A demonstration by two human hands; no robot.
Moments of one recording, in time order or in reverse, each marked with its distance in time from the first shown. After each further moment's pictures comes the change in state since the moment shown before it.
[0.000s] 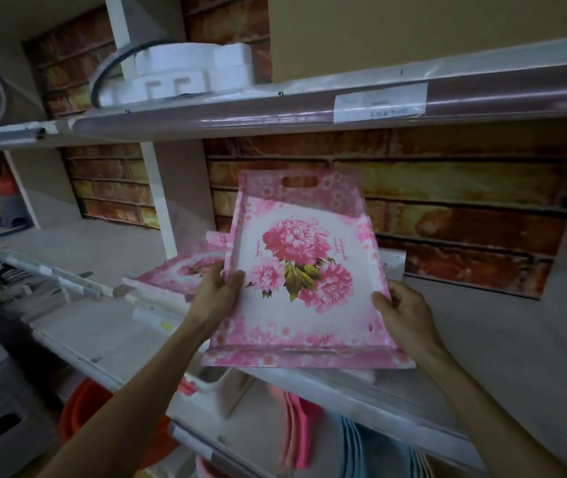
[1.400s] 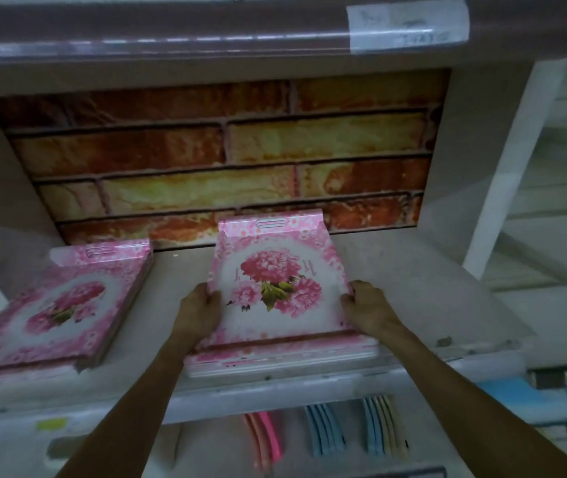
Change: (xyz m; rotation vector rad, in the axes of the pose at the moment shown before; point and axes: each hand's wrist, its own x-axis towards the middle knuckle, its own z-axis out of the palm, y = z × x) left_hand 0.137 -0.108 0.086 0.383 -0.473 0.119; right_hand 0.014 0.047 0.058 -0.477 0.130 0.472
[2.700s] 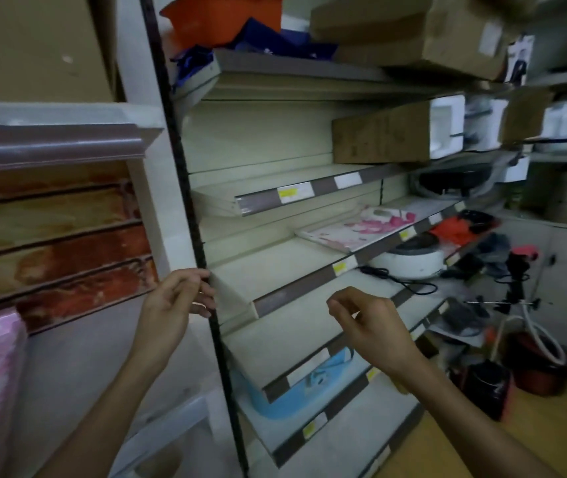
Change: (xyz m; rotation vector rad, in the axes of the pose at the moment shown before) left_hand -0.189 0.424 0.222 -0.899 -0.389 0.652; right_hand -0.194 0.293 -0.371 -0.085 0.633 -0.131
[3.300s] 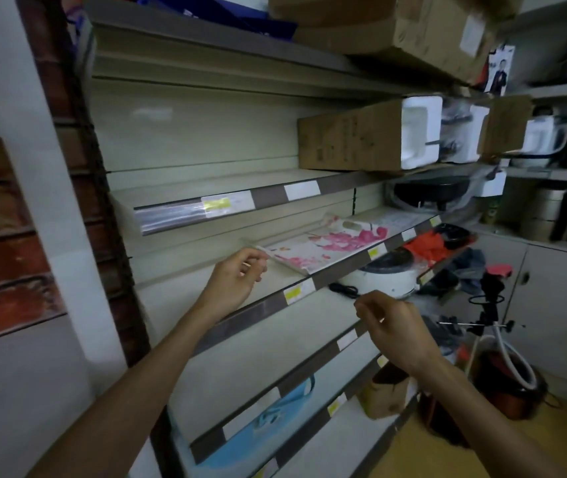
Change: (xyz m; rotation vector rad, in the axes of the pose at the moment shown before) left_hand 0.144 -0.088 0.210 0.309 -0.270 0.060; right_hand 0.083 0.175 -0.061 -0.190 0.048 0.076
